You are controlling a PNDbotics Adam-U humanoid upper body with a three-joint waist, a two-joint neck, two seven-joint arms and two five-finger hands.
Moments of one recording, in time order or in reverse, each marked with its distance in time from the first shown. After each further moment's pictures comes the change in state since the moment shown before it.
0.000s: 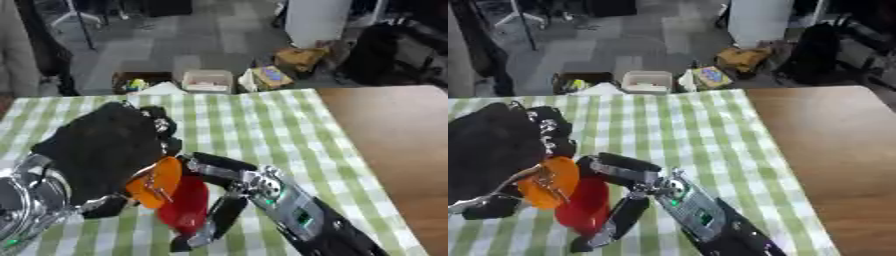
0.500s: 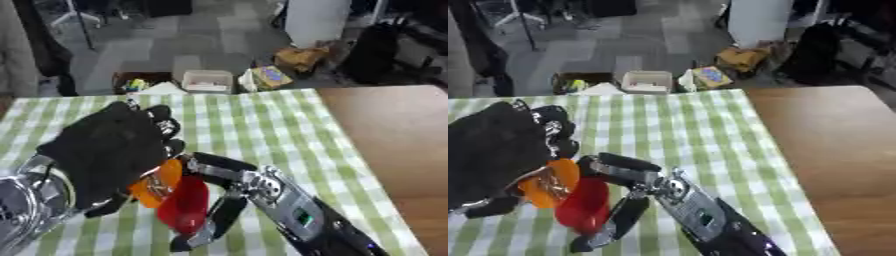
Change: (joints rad) left arm -0.003 -0.008 -0.002 0.000 -0.082 -0.049 0.013; right arm 0.000 0.000 0.000 0.000 0.000 0.002 -0.002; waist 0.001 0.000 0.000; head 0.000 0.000
